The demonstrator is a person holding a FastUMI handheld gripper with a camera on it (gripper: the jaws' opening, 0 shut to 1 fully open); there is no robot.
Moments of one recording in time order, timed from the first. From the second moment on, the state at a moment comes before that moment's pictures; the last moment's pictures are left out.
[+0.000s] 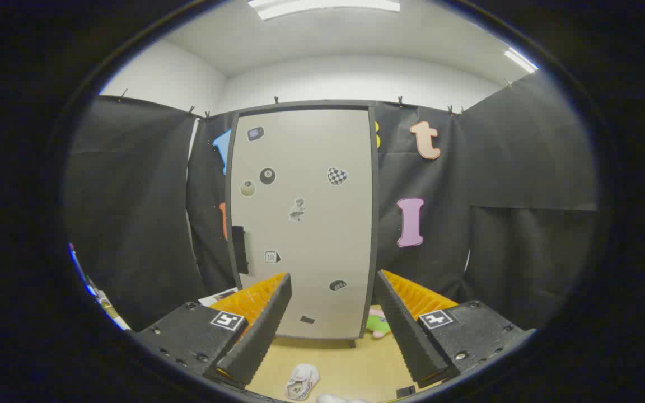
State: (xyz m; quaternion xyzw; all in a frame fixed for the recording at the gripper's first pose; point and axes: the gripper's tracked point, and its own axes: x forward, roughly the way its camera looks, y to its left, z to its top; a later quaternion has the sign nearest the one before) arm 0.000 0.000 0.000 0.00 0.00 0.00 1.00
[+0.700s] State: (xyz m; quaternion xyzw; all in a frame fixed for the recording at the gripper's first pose) arm -0.005 0.001 -0.003 0.00 0.00 -0.01 1.00
